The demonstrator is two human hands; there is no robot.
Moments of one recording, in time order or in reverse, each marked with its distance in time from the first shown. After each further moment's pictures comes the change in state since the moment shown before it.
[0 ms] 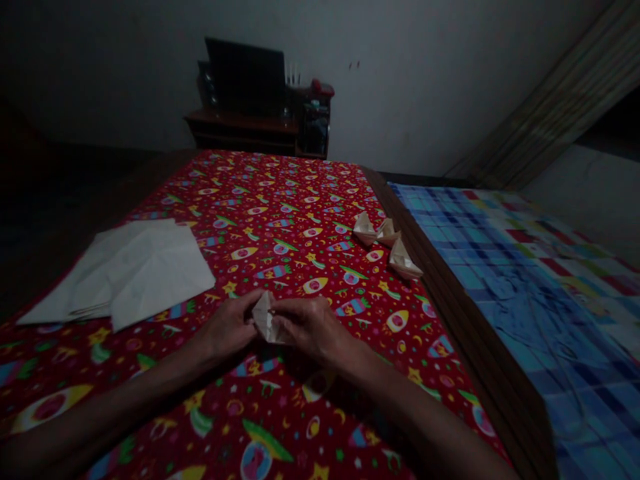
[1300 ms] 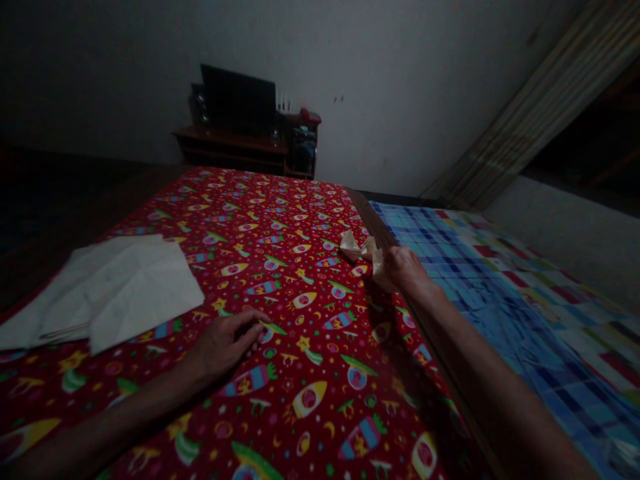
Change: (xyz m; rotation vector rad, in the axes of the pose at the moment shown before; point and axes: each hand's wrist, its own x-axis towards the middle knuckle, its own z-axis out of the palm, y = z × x) left_hand -0.002 -0.013 0.008 -0.173 -0.030 0.010; right_hand -0.001 0.057 -0.199 -1.150 0.173 0.403
